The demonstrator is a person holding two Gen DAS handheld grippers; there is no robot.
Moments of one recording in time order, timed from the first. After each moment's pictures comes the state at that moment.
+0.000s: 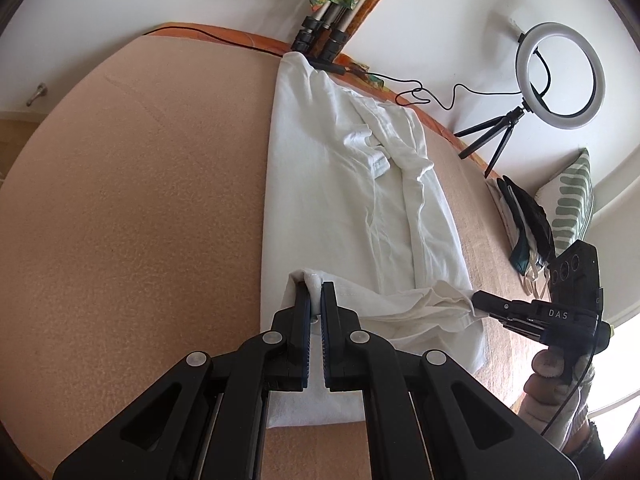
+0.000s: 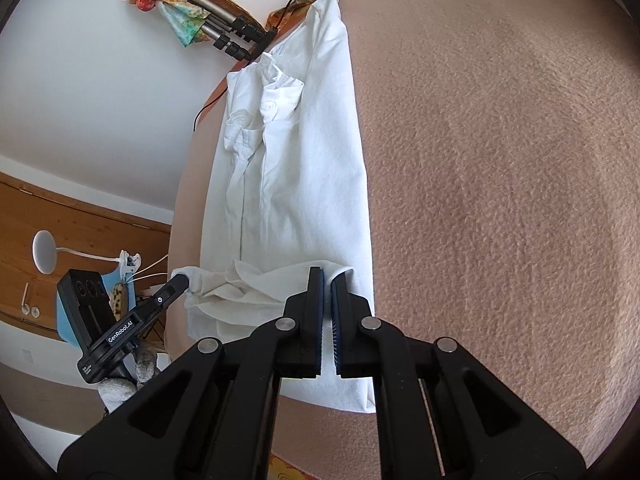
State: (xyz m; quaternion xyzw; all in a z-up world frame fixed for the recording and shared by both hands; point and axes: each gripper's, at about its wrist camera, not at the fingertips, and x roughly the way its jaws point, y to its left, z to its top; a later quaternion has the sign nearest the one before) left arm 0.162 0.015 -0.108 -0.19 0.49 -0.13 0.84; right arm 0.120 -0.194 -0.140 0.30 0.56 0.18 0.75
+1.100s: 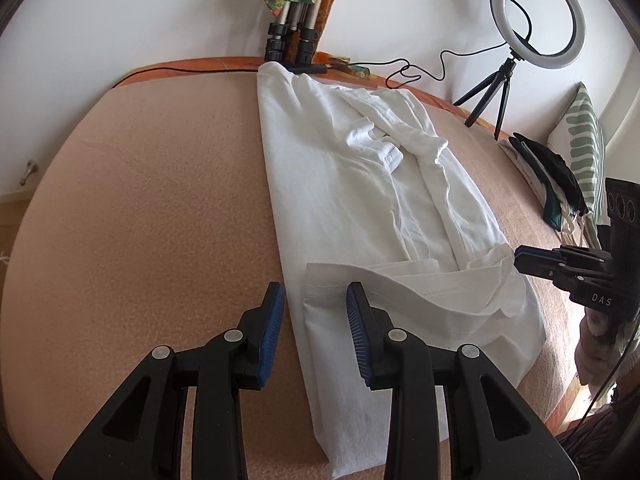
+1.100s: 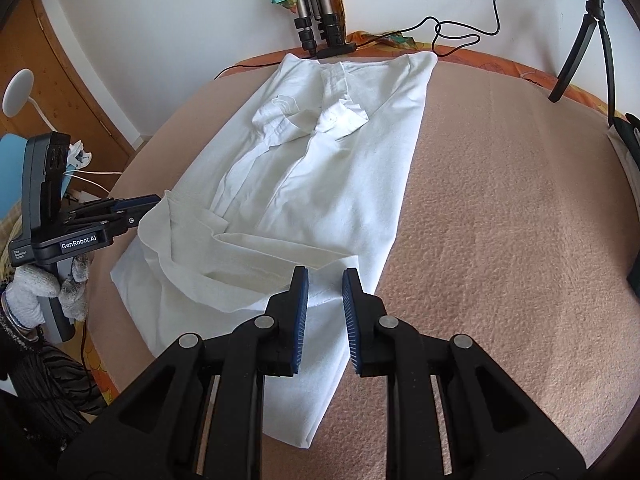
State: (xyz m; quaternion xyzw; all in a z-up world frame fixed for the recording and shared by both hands) left arm 0.178 0.002 -0.118 -0.07 0.47 -0.15 0.87; right arm 0.123 -0.146 -0.112 0.02 0.50 0.21 0.84
